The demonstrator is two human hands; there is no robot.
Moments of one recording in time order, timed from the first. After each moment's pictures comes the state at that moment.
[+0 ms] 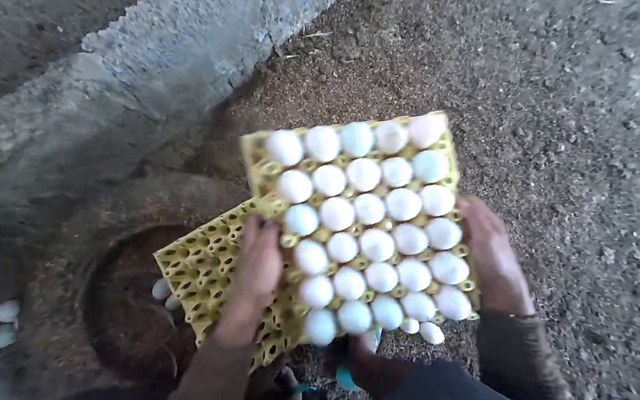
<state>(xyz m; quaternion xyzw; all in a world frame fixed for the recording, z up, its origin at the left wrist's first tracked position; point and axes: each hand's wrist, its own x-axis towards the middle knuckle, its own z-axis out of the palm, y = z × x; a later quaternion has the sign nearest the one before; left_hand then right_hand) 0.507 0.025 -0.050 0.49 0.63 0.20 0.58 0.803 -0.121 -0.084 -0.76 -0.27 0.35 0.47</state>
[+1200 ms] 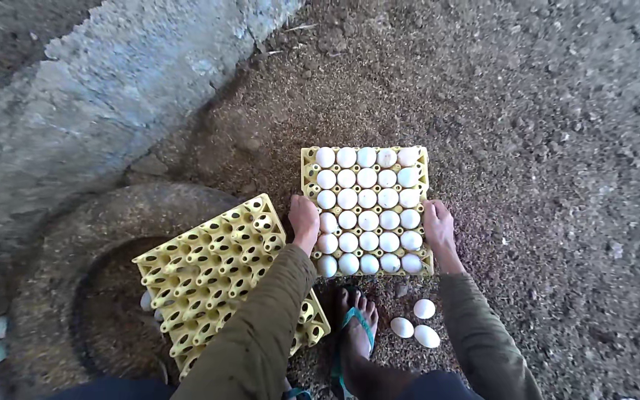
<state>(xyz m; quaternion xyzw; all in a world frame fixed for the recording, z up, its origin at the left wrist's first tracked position) 0.627 0.054 -0.218 0.48 0.71 0.12 0.50 0.859 -0.117 -0.235 -0.89 -0.21 0.28 0.29</state>
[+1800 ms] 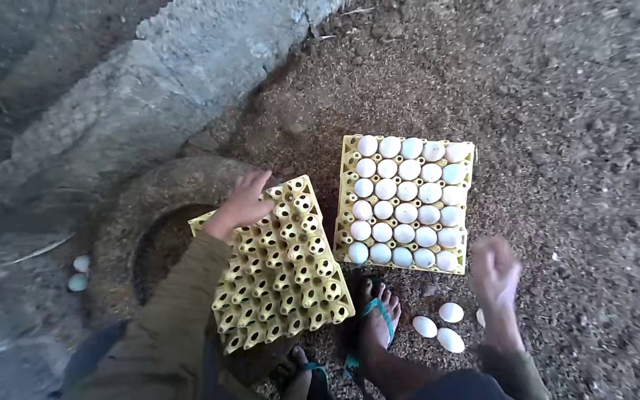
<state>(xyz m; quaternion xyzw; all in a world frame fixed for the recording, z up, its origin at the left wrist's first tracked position) 0.441 0.140 -0.135 0.76 0.53 -0.14 0.35 0.799 -0.187 -0.170 -0.85 -0.35 0.24 0.32</state>
